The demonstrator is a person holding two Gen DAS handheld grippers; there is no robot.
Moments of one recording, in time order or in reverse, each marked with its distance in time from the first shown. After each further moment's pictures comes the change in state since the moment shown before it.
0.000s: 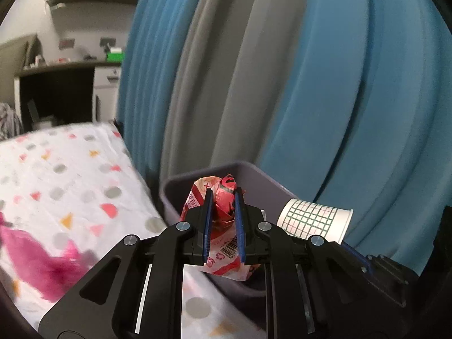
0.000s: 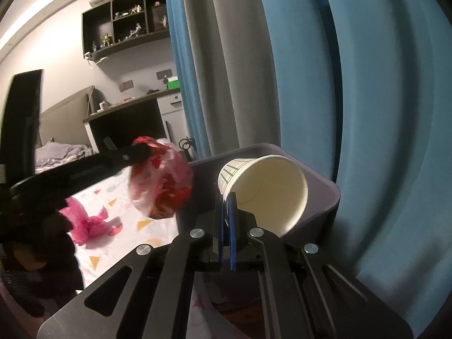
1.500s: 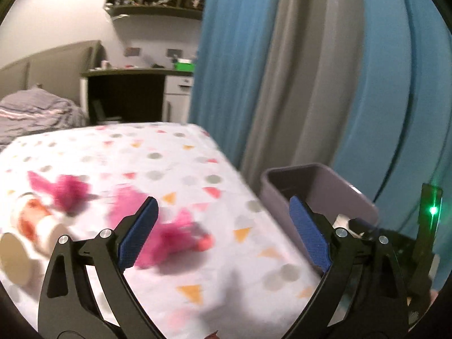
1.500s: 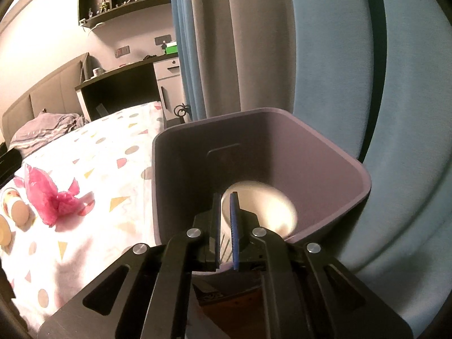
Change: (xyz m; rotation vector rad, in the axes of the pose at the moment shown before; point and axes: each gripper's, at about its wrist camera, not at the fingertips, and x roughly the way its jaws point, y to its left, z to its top) left arm -0.092 0.068 -0.042 -0.064 -0.095 0.369; right arm 0.054 0.008 -0.009 -0.051 0.159 -0.033
